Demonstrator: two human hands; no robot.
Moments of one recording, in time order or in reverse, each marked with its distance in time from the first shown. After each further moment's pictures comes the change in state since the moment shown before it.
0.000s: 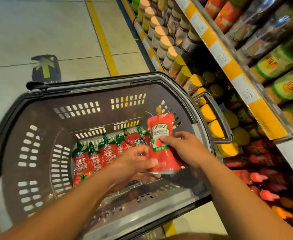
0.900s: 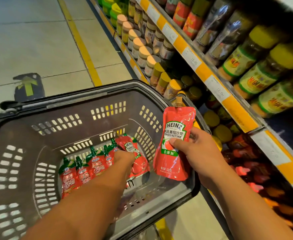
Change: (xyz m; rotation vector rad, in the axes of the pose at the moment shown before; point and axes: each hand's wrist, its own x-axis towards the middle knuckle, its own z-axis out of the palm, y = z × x) left_hand 0.188 -0.069 -0.061 0.161 0.920 -0.288; right_hand -0.030 0.017 -0.058 0.260 0.120 -0.308
